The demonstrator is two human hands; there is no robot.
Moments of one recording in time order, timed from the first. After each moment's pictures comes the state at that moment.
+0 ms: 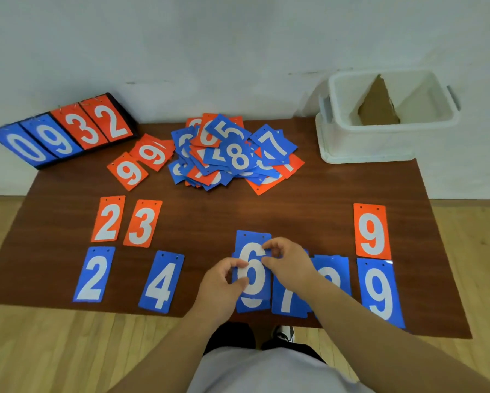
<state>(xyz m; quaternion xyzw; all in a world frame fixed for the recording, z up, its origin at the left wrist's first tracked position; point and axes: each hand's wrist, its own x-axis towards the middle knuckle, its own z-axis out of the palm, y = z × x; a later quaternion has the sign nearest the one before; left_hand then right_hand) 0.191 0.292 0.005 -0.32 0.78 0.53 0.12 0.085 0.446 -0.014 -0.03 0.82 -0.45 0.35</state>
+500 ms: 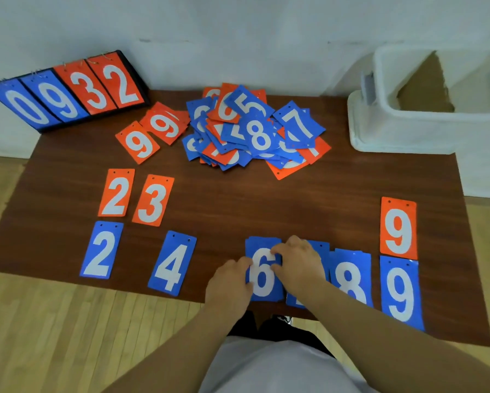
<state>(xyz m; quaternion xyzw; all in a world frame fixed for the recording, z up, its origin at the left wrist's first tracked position) 0.209 0.273 -0.048 -0.23 0.91 0.26 0.23 0.099 0.422 -0.058 -0.23 0.92 -0.12 0.28</state>
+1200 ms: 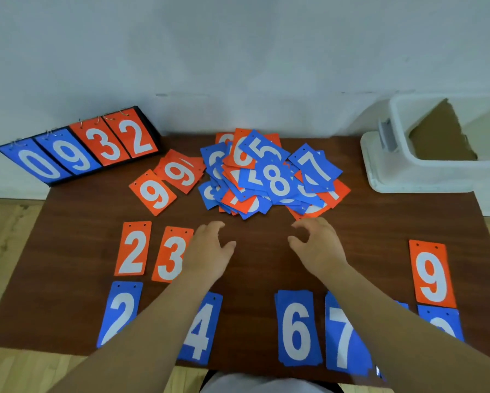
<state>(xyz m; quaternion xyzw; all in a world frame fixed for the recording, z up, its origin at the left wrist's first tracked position) 0.079 0.110 -0.005 -0.29 0.91 0.29 0.12 -0.011 0.346 -0.016 -0.06 0.93 -0.30 0.20</state>
